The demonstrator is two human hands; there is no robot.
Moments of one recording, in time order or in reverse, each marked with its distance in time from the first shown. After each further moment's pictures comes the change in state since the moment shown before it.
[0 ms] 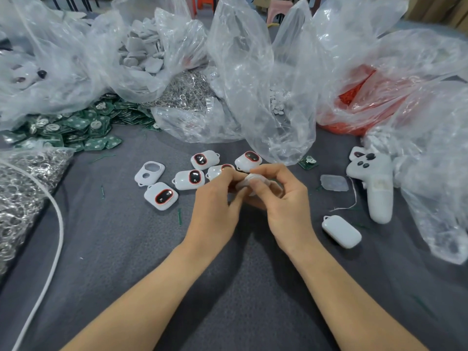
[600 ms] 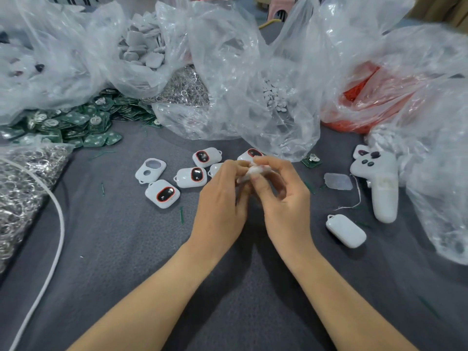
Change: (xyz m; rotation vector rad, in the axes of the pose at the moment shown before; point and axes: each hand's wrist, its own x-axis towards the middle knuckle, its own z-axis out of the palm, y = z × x) left_hand -0.001 -0.001 0.003 0.066 0.079 0.141; right_hand -0.007 -0.003 0.011 -0.190 0.085 -0.229
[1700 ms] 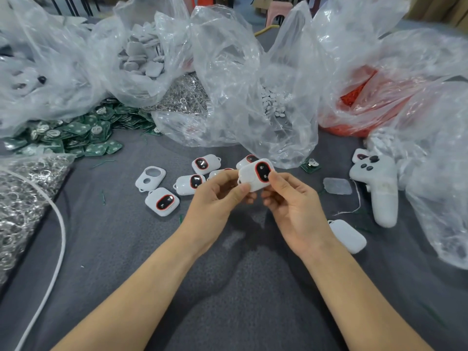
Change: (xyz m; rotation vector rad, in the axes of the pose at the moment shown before) left_hand 0.007 -0.012 -0.004 -0.905 -0.189 -0.475; right_hand 0.017 -0.005 -0.020 0.505 -0.023 0.482
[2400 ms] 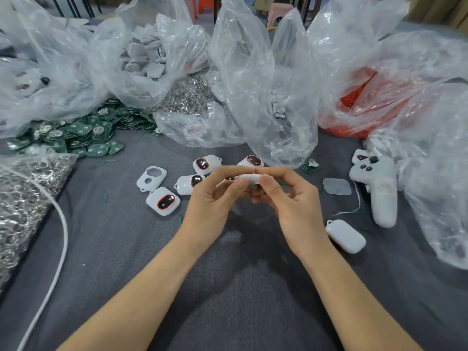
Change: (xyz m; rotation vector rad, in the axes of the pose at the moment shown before) left_hand -0.004 0.011 0.003 0.173 0.022 0.177; right_hand -0.006 0.002 0.005 -0.304 -0.050 -0.269
